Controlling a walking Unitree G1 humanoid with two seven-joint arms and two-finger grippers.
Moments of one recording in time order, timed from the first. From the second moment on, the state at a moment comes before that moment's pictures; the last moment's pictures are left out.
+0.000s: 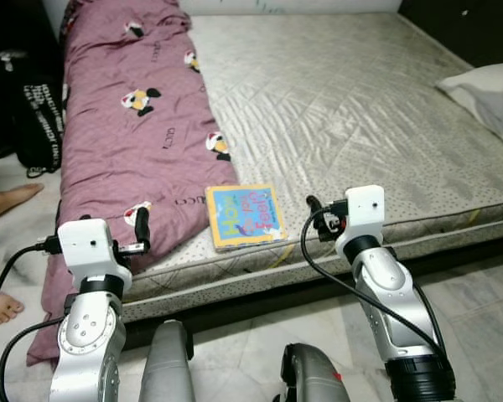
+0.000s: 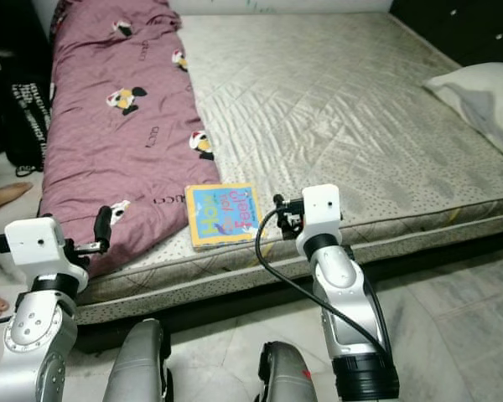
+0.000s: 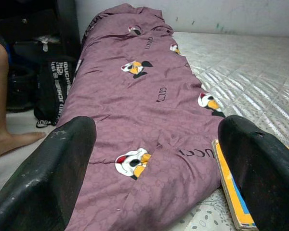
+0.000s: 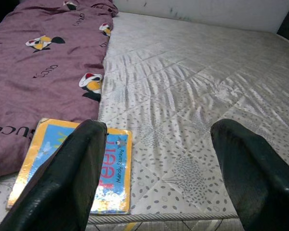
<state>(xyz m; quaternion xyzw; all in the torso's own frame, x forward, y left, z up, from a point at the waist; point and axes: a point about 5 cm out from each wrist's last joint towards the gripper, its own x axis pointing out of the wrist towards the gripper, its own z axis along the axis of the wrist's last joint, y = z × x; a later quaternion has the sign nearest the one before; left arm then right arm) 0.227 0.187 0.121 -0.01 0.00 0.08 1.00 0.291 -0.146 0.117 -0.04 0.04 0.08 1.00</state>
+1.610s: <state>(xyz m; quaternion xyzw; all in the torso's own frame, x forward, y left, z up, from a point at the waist) 0.234 0.196 0.120 0.00 0.02 0.09 1.00 0.292 -0.151 0.109 -0.05 0.05 0.06 1.00</state>
